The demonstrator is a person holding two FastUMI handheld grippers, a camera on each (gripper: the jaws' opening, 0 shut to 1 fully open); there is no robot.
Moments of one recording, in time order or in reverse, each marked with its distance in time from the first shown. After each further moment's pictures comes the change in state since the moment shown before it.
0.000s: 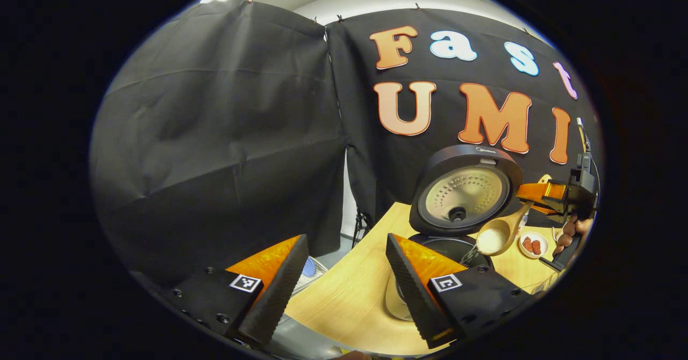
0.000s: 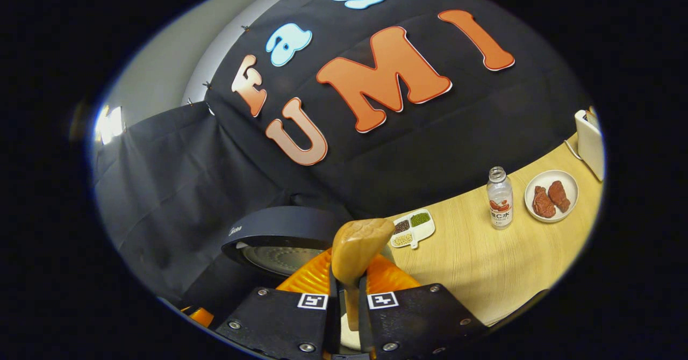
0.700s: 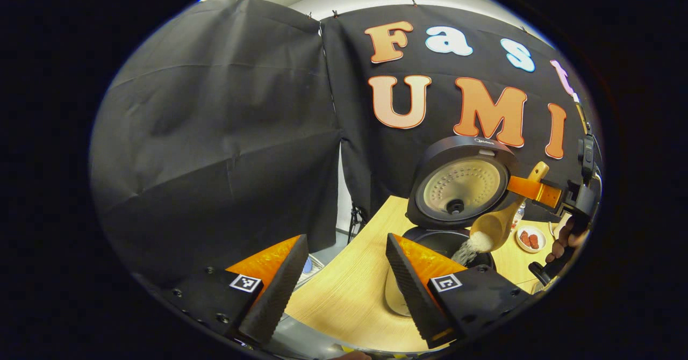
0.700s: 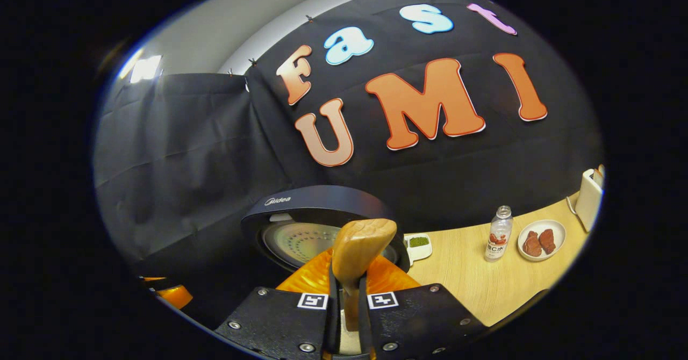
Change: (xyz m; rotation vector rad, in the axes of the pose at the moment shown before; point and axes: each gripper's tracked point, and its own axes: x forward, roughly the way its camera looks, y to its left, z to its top) left arm 0.002 0.002 -0.012 0.008 0.031 -0.032; right arm -0.015 0.046 -0.013 -0.305 -0.113 0.017
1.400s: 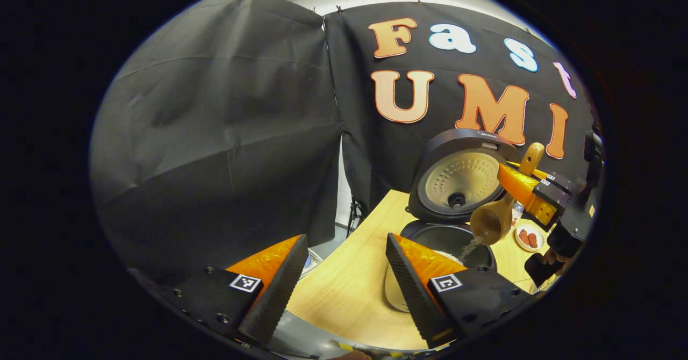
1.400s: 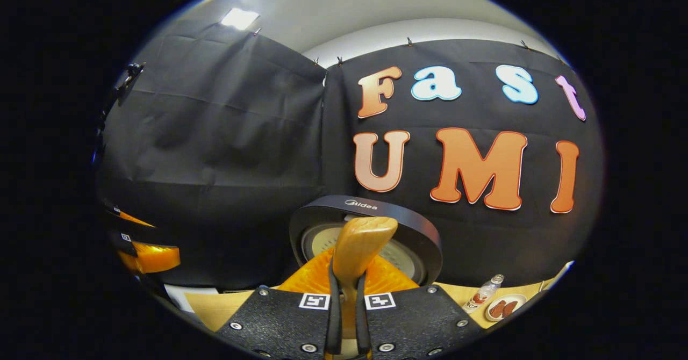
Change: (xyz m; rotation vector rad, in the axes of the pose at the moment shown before) left arm 0.001 0.000 -0.014 -0.019 0.032 0.001; right arm -0.012 0.055 0.002 -0.409 -0.144 0.153
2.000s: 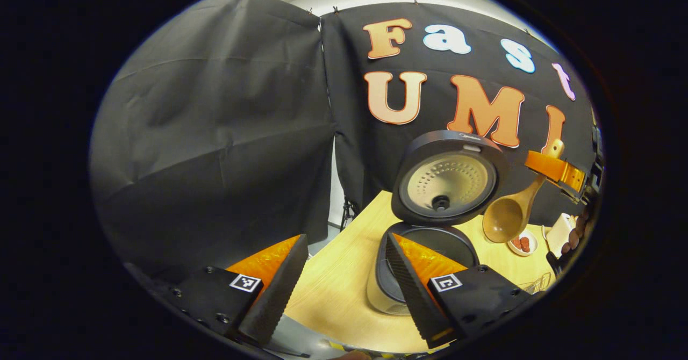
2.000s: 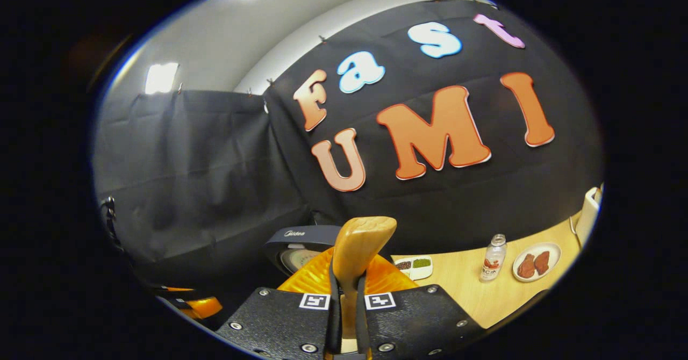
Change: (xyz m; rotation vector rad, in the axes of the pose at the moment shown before) left arm -0.011 -0.050 0.007 -0.006 -0.014 -0.027; right arm -0.044 -0.098 0.024 0.461 0.024 -0.094
